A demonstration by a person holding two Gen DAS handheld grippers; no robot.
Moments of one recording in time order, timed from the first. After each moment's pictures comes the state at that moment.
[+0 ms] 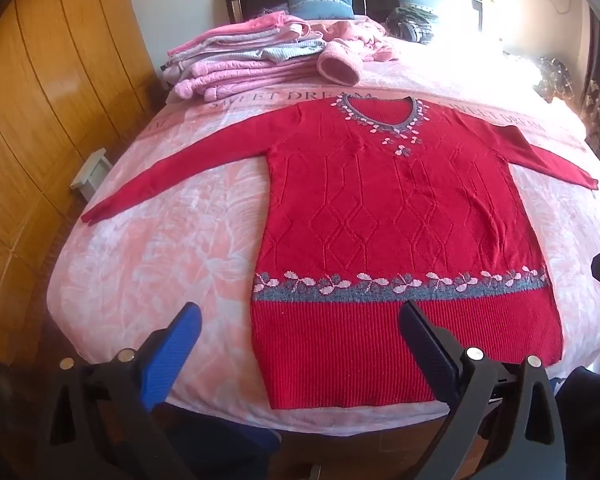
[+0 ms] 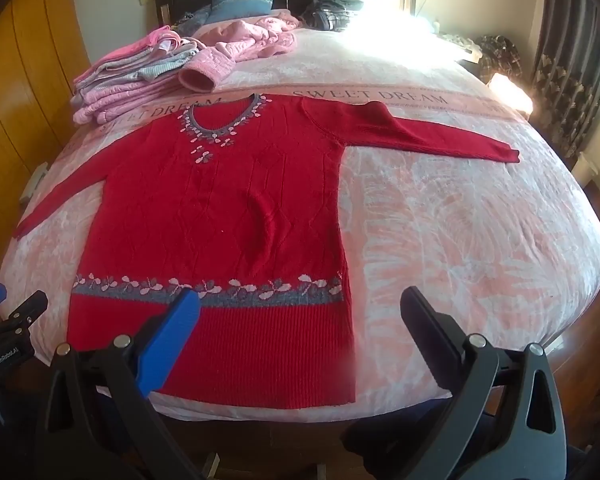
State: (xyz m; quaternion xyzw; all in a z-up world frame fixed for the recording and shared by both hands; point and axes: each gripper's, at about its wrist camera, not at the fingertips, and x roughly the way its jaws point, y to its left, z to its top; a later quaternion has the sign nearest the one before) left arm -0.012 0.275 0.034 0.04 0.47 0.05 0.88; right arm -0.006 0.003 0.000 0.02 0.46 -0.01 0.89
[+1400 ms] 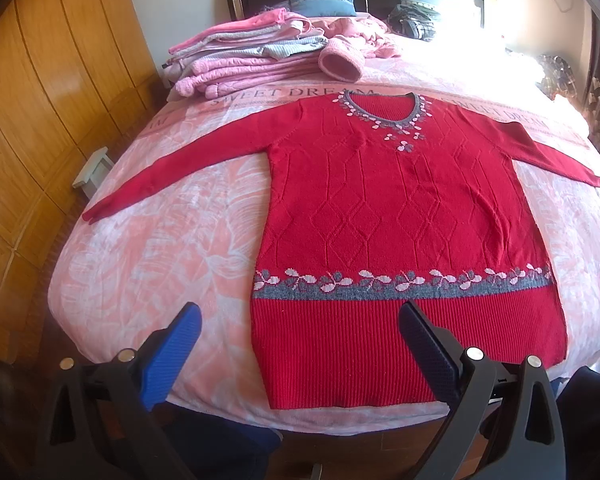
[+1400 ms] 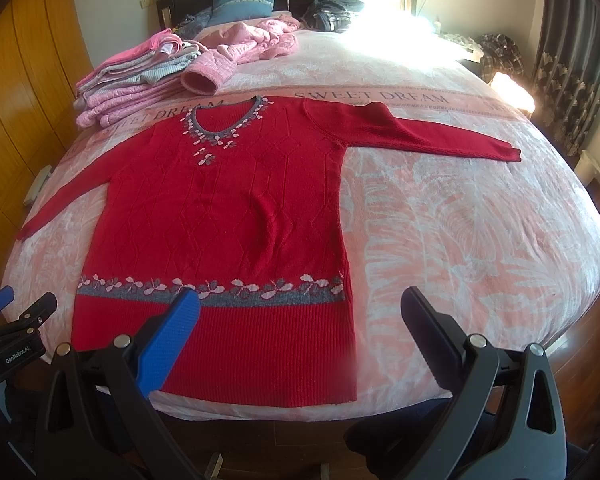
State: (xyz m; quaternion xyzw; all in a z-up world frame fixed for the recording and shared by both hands) left arm -0.011 0.275 0.030 0.04 0.48 0.06 0.88; right arm -0.007 0.003 0.005 0.03 0.46 -0.01 0.89
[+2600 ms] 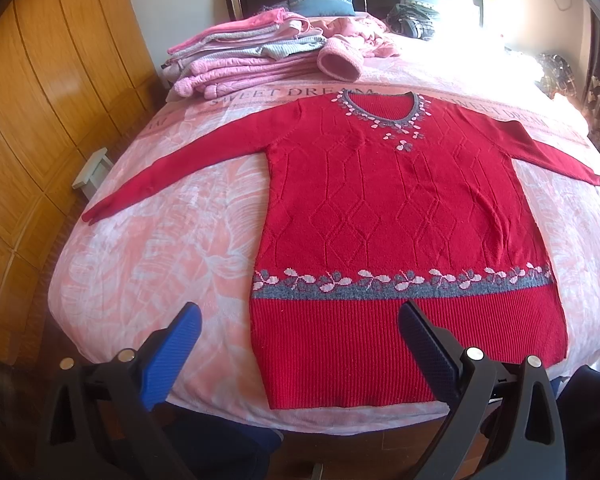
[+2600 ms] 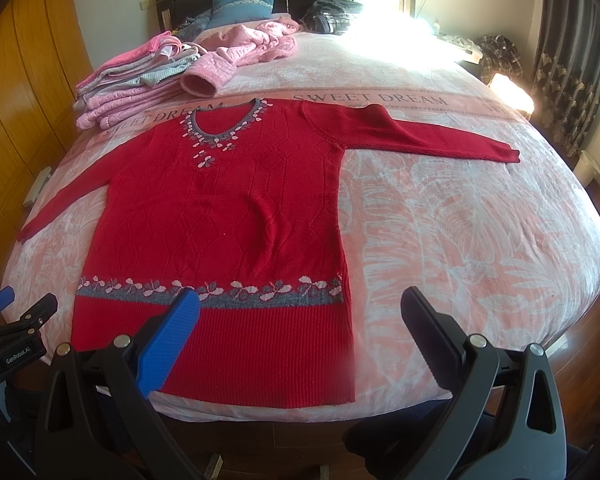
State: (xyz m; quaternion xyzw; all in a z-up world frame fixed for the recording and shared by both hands) left arm -0.012 0.274 0.030 0.05 0.48 0.06 0.88; right arm -0.009 0.001 0.005 0.03 0.46 -0.01 0.89
